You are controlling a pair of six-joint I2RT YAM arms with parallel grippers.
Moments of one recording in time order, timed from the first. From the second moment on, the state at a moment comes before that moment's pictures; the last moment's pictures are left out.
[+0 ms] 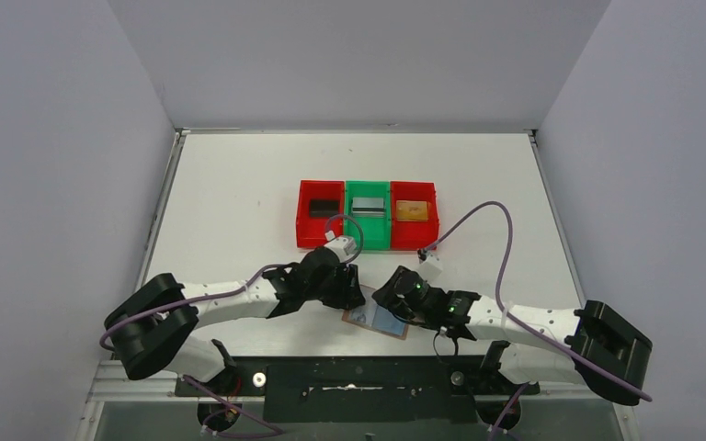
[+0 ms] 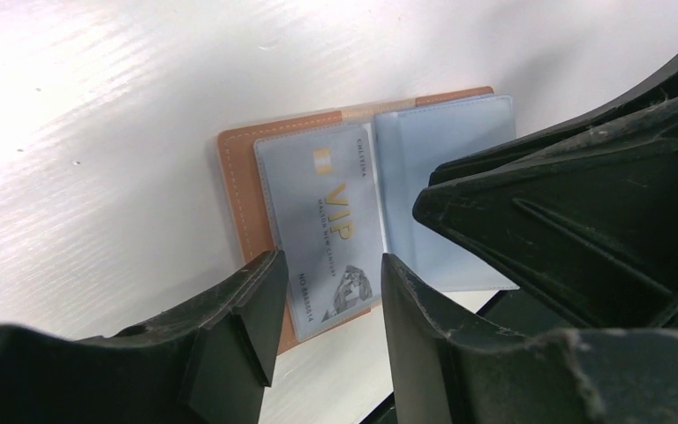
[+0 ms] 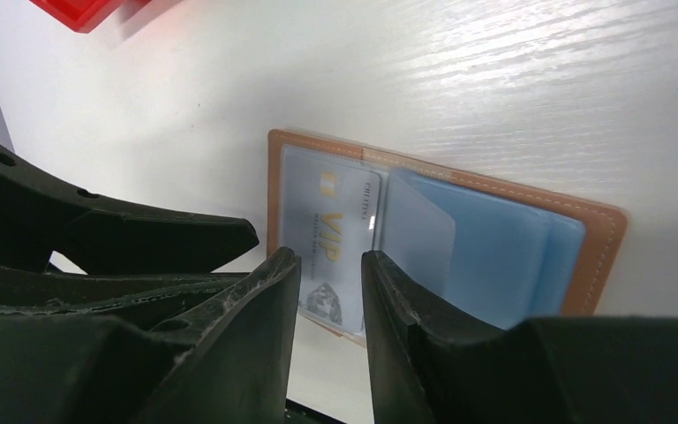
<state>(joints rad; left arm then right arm) -0.94 1.41 0.60 0.06 0.07 -0.70 1.01 1.16 0.44 -0.08 0.31 1.29</state>
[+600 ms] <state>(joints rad) -0.95 1.50 0.59 0.13 0.10 -0.71 1.00 1.25 0.38 0.02 0.25 1.30</state>
